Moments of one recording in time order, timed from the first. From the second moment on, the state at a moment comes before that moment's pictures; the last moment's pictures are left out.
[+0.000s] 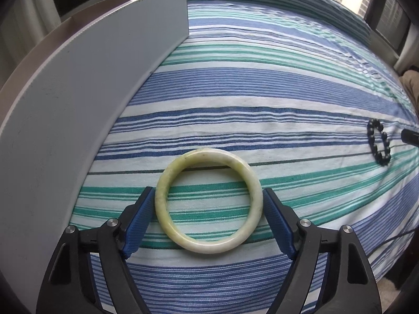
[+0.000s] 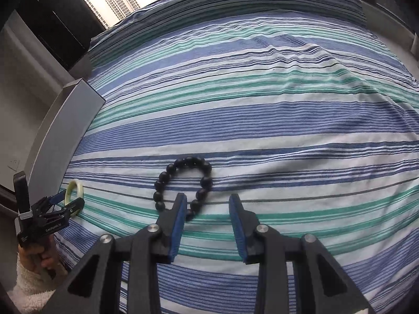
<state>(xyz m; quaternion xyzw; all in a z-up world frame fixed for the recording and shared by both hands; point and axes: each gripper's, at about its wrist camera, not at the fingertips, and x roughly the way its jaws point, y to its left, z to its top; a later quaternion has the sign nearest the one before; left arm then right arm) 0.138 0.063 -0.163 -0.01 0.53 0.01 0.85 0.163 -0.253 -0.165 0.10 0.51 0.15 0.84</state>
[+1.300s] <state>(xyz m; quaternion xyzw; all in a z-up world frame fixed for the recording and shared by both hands) 0.133 0.308 -0.028 -0.13 0.46 0.18 0.86 0.228 0.137 -0.010 -0.05 0.39 0.46 0.80</state>
